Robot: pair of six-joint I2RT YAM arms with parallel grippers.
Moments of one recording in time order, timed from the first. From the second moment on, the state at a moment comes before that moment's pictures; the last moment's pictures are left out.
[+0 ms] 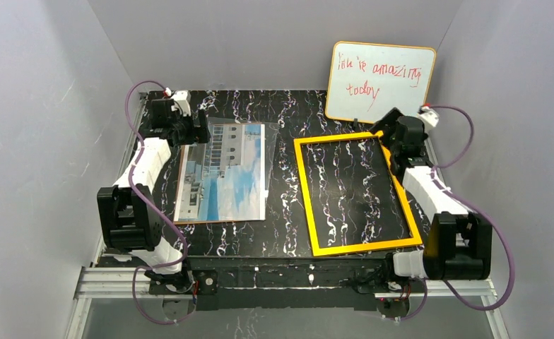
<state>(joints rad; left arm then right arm) 0.03 1.58 1.19 -0.31 0.18 -0.04 0.03 1.30 0.79 0.15 0.28 0.63</state>
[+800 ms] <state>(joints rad) 0.08 1.58 1.25 -0.60 0.33 0.01 0.77 1.71 1.07 -0.34 0.21 0.52</state>
